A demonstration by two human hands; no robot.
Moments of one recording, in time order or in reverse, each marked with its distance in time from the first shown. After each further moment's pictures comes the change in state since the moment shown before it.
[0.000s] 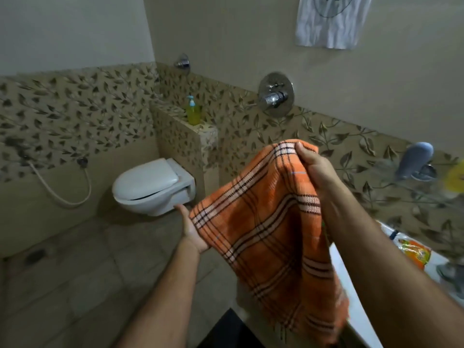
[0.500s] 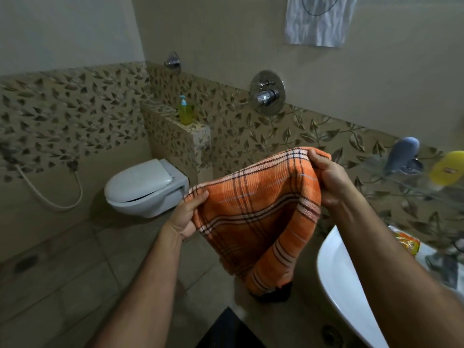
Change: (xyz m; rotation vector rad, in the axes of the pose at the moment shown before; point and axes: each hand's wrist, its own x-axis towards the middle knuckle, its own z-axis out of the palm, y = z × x) left_hand -0.009 0.033 0.018 0.361 -0.146 0.138; right_hand 0.002 0.001 -0.052 0.037 -0.020 0.059
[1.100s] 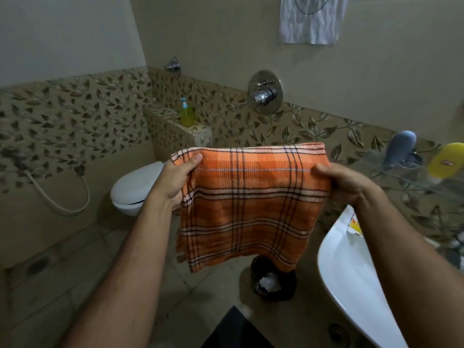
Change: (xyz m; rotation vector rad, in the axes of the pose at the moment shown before) left_hand 0.004 0.077 0.049 0.292 0.282 0.216; right_hand 0.005 -0.016 -0.063 -0.244 -0.378 0.132
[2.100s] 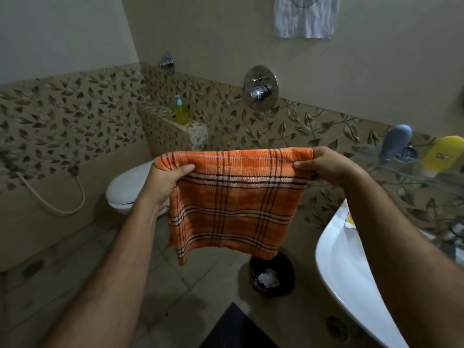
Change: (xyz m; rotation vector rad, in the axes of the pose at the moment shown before) left_hand 0.003 -0.009 -0.029 0.197 -0.009 0.141; right_hand 0.022 -0.020 0.024 -0.595 0.353 0.014
